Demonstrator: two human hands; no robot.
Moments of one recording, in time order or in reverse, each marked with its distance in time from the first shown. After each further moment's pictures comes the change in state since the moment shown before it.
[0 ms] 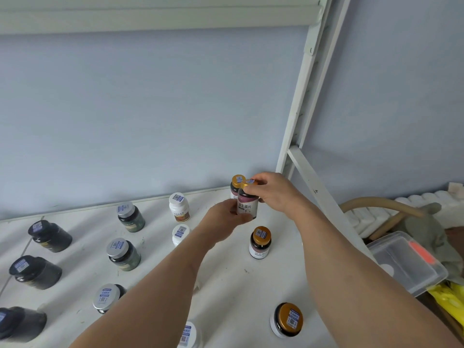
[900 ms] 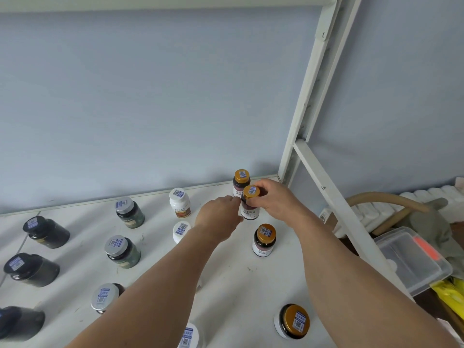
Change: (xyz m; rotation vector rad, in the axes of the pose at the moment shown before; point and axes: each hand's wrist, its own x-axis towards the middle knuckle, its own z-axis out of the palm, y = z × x) left_hand 0.017 -0.013 -0.002 0.990 0.124 0.224; right_hand 0.009 0.032 0.025 -0.036 -0.044 0.041
